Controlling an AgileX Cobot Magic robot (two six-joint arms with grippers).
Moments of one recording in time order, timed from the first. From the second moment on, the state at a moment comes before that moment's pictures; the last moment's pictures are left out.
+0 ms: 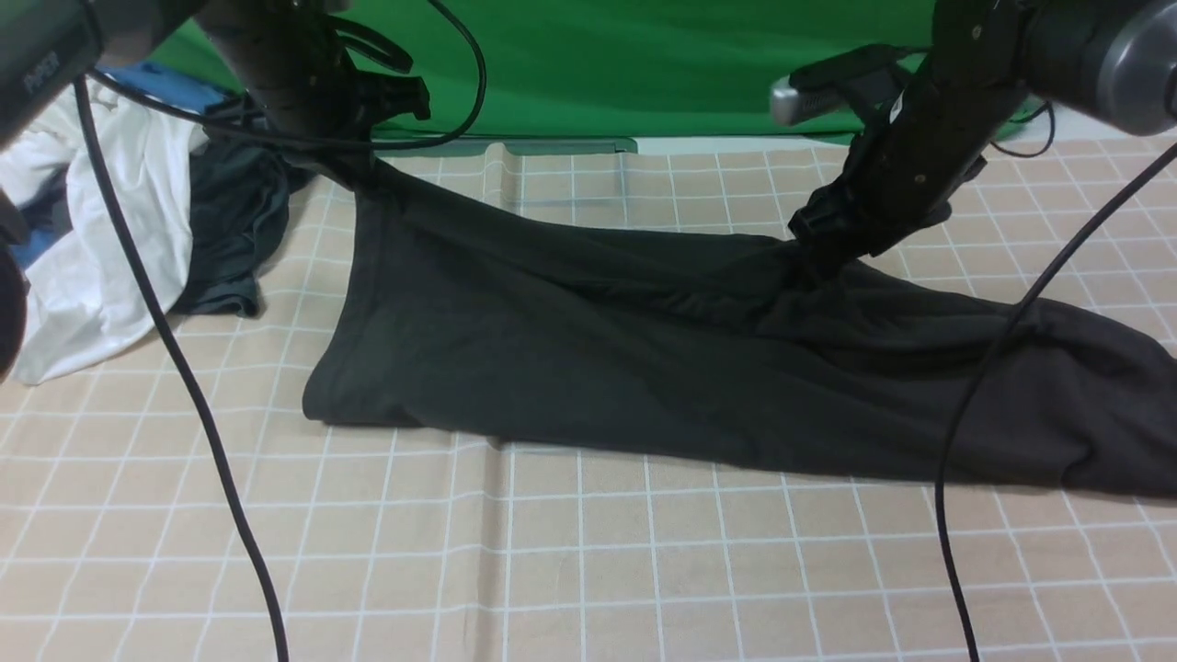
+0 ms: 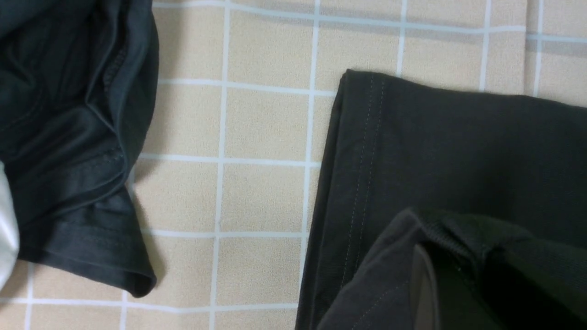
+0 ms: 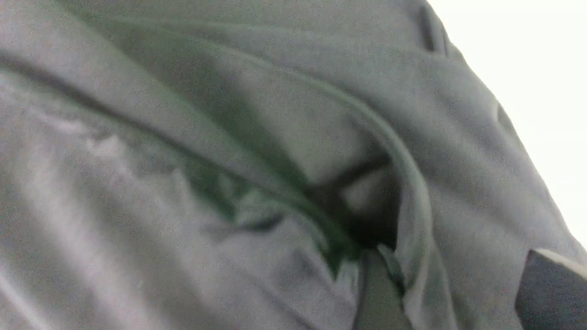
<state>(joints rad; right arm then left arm) 0.26 2.08 -1.77 0.06 0.98 -0.15 -0.15 2.14 -1.98 -0.05 1.10 -0.16</state>
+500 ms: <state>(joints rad) 0.33 2.13 -1.77 0.06 1.01 -0.14 -0.15 2.14 -1.98 -0.05 1.11 -0.16</state>
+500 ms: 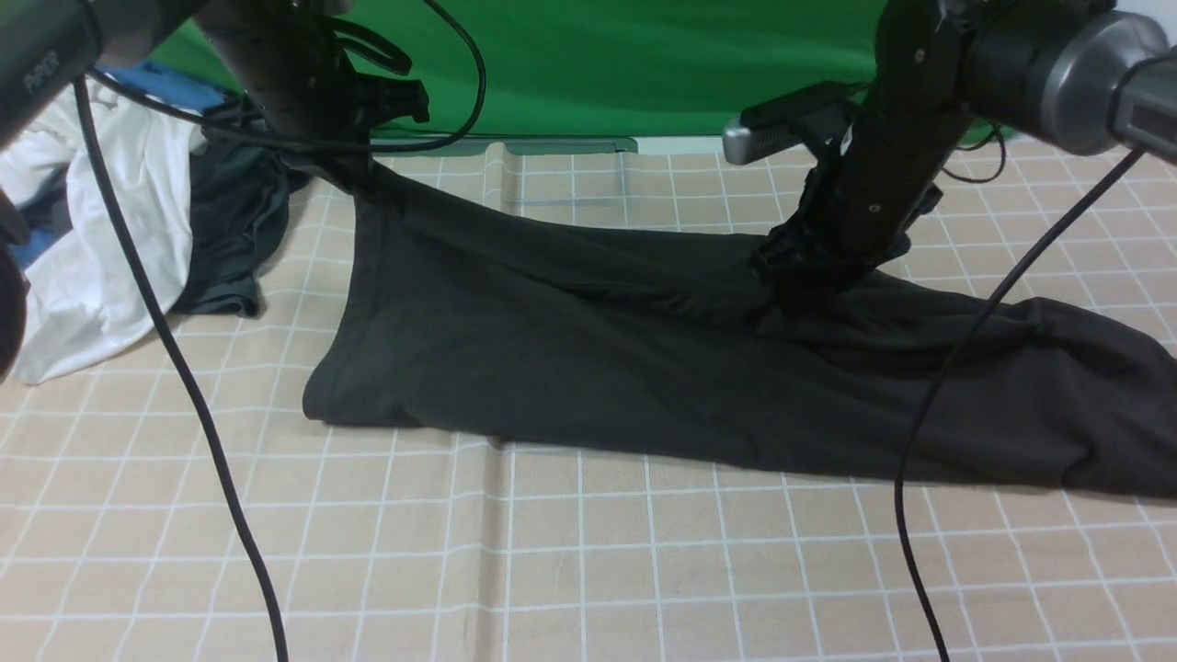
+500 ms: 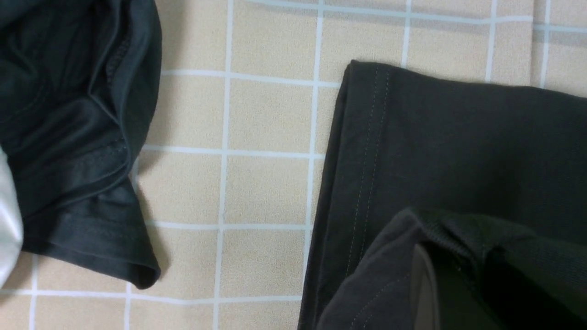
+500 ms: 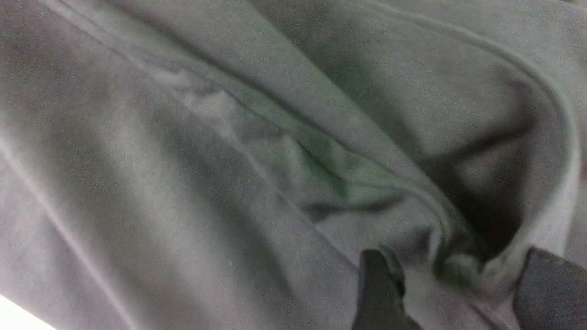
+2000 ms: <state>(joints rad) 0.25 2.20 -1.81 0.00 0.59 -0.21 -0.13 2.27 -2.05 -0.04 0.93 -0.24</state>
